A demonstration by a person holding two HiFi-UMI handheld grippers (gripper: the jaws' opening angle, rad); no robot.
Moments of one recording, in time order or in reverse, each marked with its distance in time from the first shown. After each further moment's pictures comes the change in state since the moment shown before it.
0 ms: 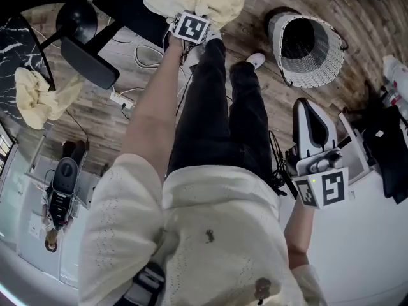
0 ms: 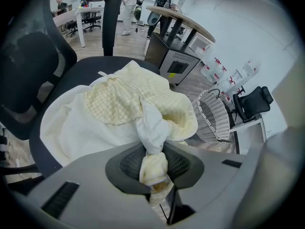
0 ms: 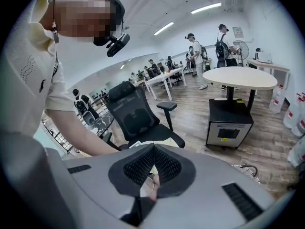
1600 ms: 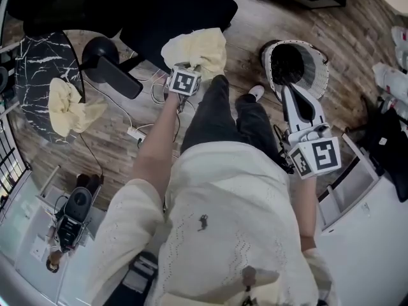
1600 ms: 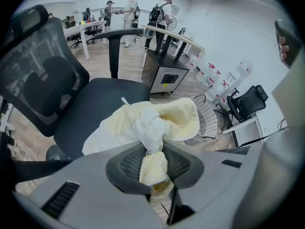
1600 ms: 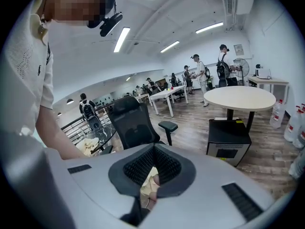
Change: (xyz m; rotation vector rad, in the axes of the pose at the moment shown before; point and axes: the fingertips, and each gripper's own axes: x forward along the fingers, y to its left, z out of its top) left arm -0.201 -0.092 -0.034 0.017 -0.076 0.016; right arm -0.116 0.031 0.085 -0.098 -0.197 -0.002
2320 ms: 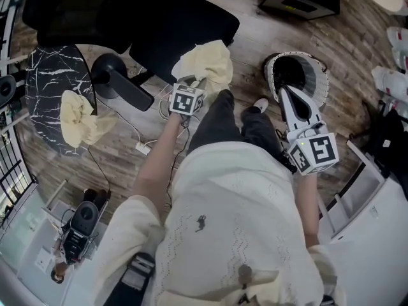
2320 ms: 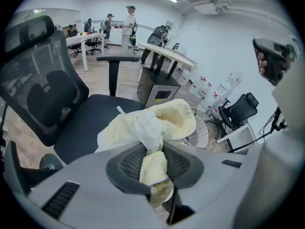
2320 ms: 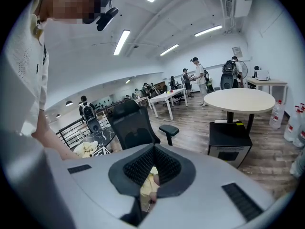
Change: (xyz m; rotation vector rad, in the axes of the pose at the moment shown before) left arm -0.084 -0.016 0.028 0.021 -0.162 -0.051; right arm -0.005 0.025 0.025 0.003 -0.038 -0.016
